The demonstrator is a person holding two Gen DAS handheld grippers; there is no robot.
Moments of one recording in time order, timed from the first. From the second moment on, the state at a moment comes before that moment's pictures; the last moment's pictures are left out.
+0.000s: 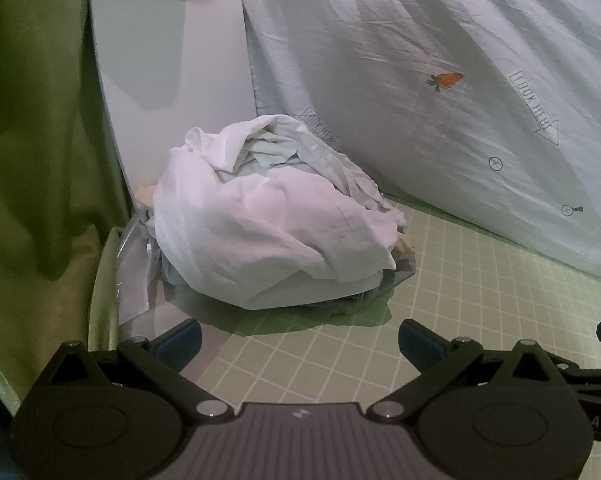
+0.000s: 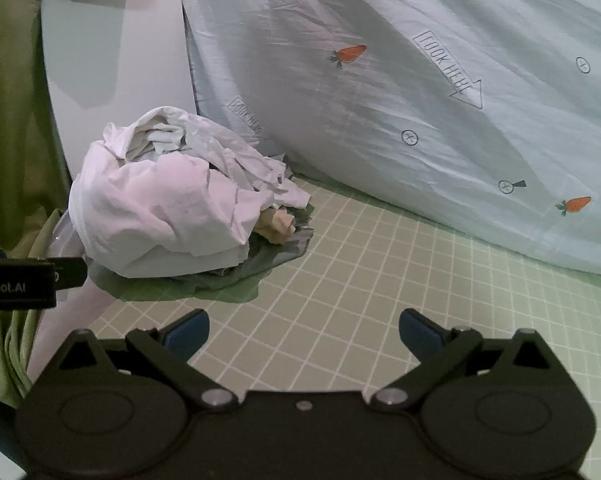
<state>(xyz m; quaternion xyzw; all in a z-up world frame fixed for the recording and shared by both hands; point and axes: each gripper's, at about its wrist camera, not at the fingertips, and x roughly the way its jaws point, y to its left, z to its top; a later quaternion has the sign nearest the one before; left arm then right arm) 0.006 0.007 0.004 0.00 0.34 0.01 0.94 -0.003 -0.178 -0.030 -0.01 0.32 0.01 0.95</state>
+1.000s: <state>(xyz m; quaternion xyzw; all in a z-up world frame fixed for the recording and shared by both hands) 0.009 0.001 -0.001 0.00 0.34 0.01 0.94 -0.004 -0.178 -0.033 0.00 0.32 0.01 0.95</state>
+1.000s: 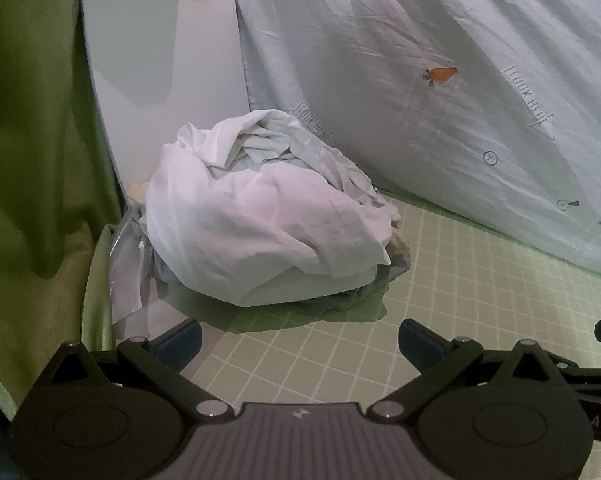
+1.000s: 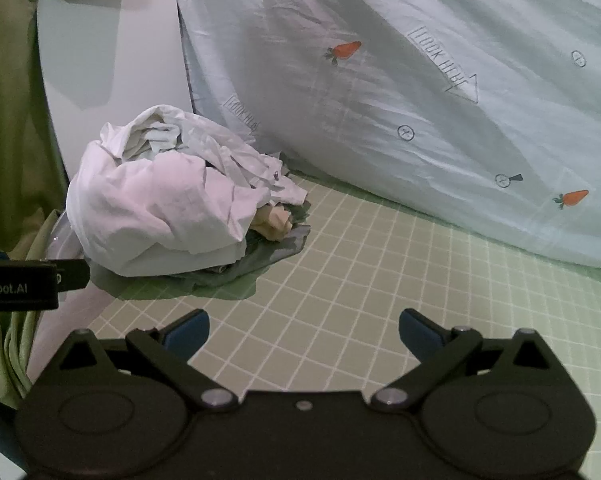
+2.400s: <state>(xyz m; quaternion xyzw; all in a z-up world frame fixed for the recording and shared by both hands) 0.299 0.139 -0.039 -0.11 0.35 0.16 0.92 0.349 -0.070 -0.079 -0.02 0.32 0.15 0.94</state>
